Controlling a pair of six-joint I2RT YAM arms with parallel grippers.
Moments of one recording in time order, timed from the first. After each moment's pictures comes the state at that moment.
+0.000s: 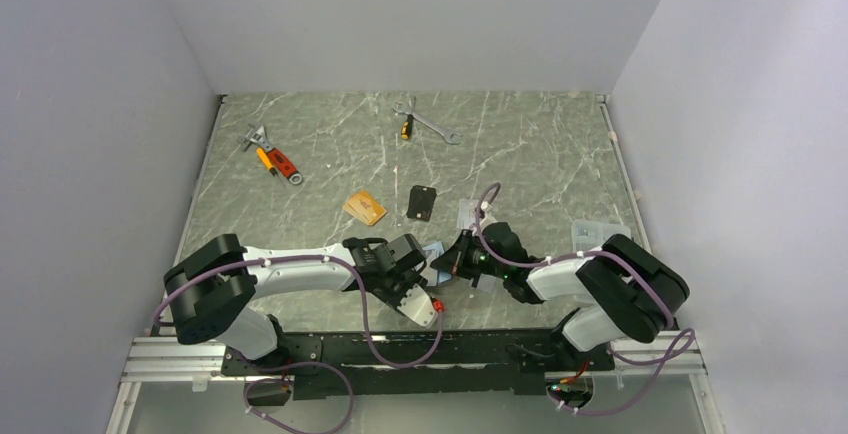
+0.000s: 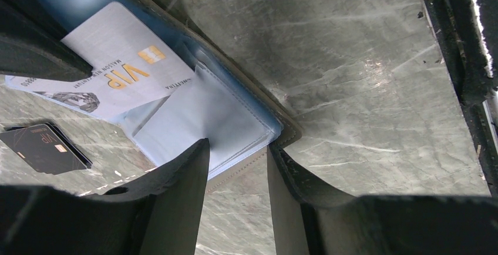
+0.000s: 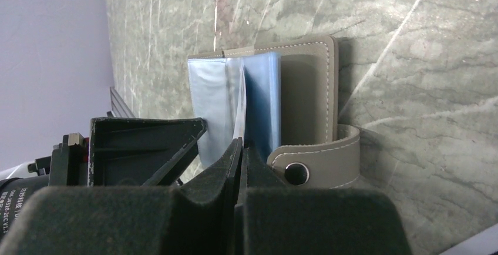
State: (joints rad) left arm -1.10 1.49 0.79 -0.48 0.05 1.11; right arm 0.72 1.45 0.26 0.67 -0.25 1.02
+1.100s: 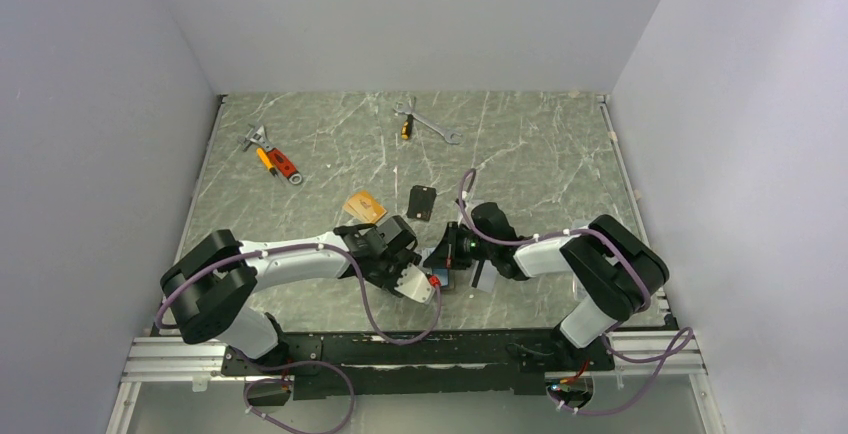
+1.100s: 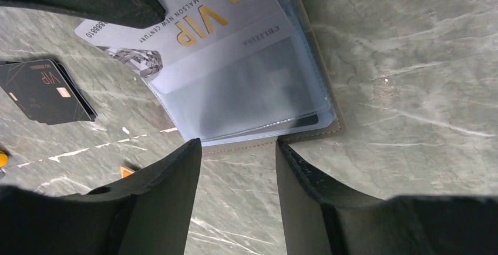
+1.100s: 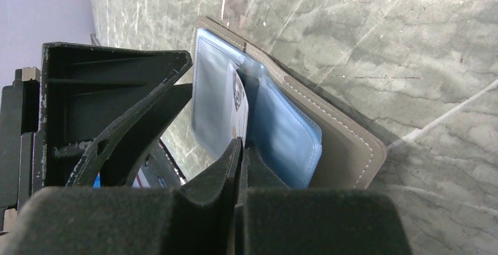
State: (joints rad) left arm -0.97 1.49 0.79 -0.43 0.02 1.11; right arm 0.66 1.59 0.45 0.50 -0.48 0.84
